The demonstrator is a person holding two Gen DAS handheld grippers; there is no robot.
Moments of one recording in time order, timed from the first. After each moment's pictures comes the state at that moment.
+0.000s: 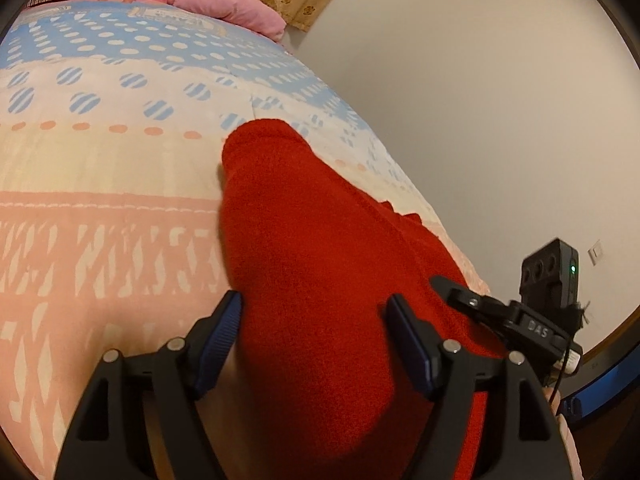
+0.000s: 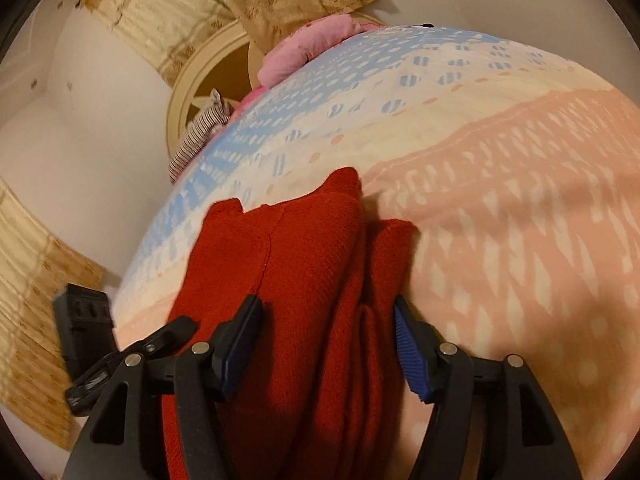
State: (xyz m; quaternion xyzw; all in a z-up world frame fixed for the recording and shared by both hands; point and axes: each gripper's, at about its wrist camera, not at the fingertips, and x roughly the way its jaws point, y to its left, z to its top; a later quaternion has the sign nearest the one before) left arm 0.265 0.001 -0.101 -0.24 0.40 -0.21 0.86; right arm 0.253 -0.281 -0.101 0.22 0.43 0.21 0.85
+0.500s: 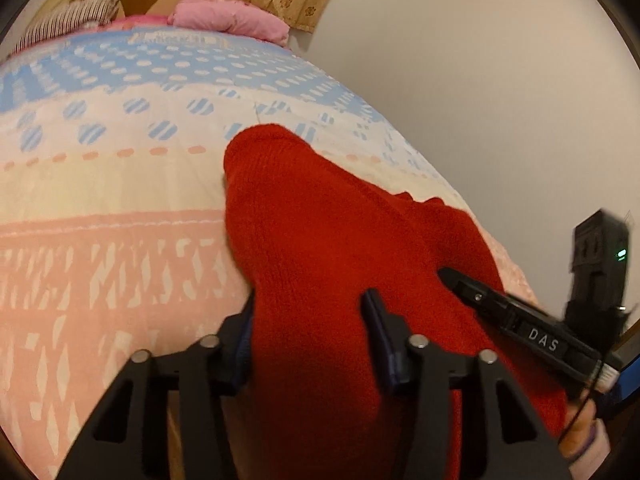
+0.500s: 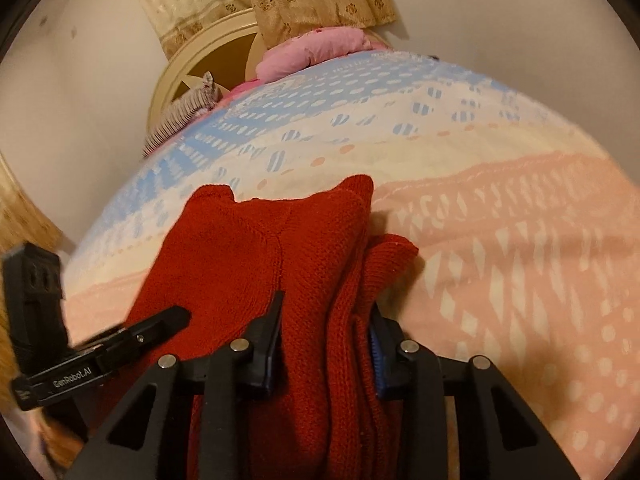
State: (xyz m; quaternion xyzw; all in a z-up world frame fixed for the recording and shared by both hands) left arm 0.264 -0.017 -0.091 -0.15 0.40 -0.16 0.89; right arm 0.246 -0.248 -0.090 0.10 0.41 0.15 0.89
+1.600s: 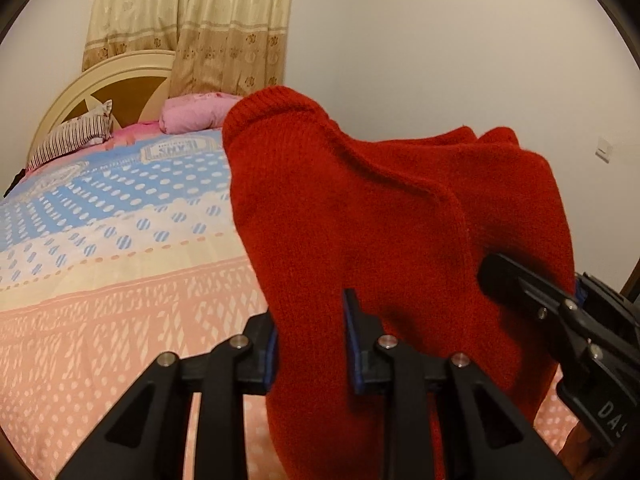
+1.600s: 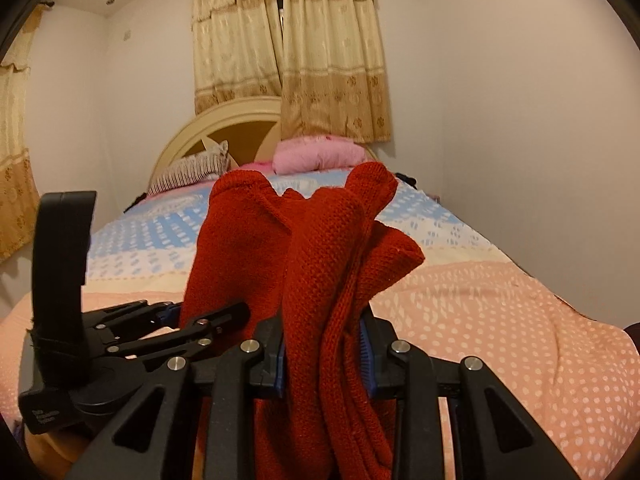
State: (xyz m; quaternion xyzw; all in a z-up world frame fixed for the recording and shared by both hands) left arm 0.116 -0.021 0.022 -0.03 0.30 -0.15 0.94; right arm 0.001 -0.186 0.060 0.01 0.23 0.09 0.97
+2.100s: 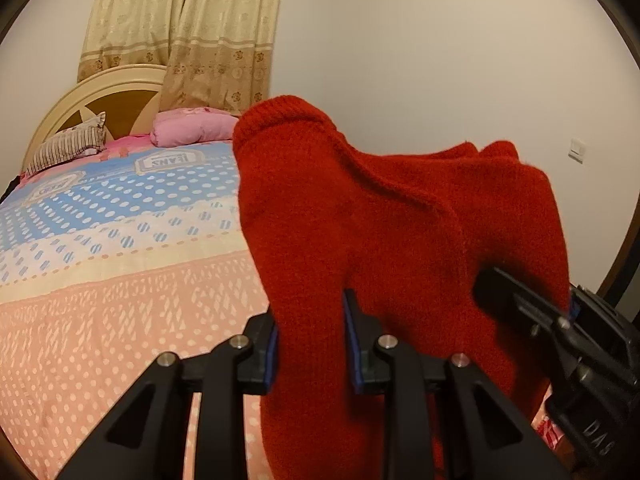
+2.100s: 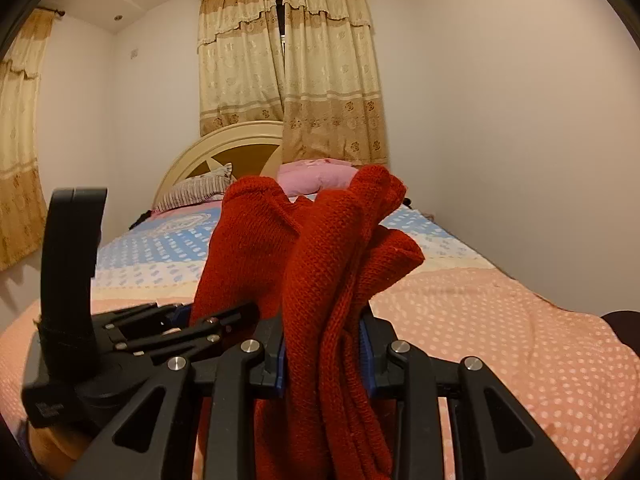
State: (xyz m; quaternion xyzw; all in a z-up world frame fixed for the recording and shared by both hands) left arm 0.062 -0.013 0.034 -0.03 0.27 -0.18 0.94; right arm -0.086 -0.182 0.079 0.01 0.19 0.08 0.98
